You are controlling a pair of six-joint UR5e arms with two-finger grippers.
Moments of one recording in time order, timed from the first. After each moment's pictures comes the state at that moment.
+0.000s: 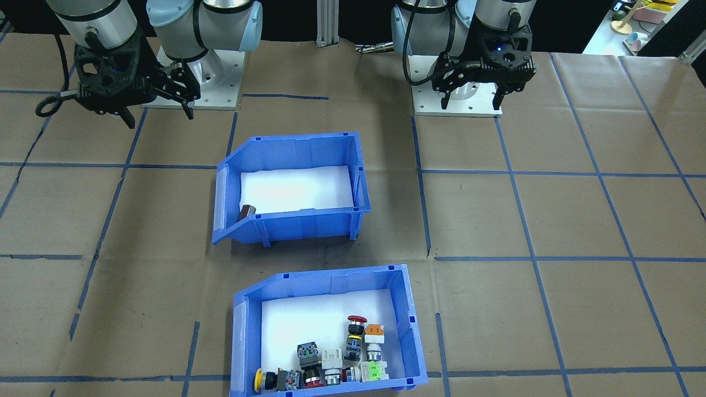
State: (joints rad) left arm -1.56 -1.28 -1.90 -1.49 1.63 0.05; right arm 1.51 -1.70 1.72 -1.55 -1.55 -0.18
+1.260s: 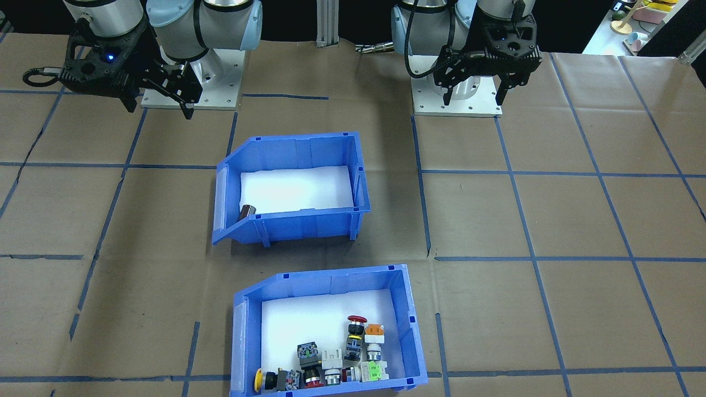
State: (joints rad) left arm -1.57 -1.26 -1.89 -1.48 1.63 0.03; right arm 1.54 -1.71 1.71 -1.54 -1.59 0.08
